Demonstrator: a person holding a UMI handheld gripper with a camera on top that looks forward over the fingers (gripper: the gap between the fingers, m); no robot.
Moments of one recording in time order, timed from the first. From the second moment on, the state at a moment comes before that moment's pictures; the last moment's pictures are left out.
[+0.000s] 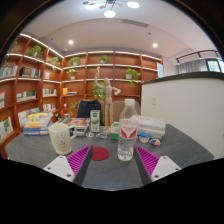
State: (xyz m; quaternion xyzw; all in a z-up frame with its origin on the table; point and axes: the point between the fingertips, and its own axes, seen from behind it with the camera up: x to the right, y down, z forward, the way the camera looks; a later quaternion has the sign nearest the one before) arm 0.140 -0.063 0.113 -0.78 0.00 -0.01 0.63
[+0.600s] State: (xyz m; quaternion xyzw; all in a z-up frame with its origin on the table) arm 0.192 0.087 0.107 -0.75 -0.02 -0.01 0.66
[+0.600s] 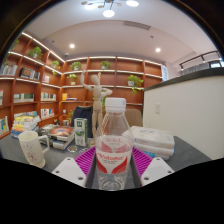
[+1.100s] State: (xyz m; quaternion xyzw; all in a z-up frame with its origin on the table) arm 0.179 0.090 0.107 -0.75 -0.07 -0.07 0.65
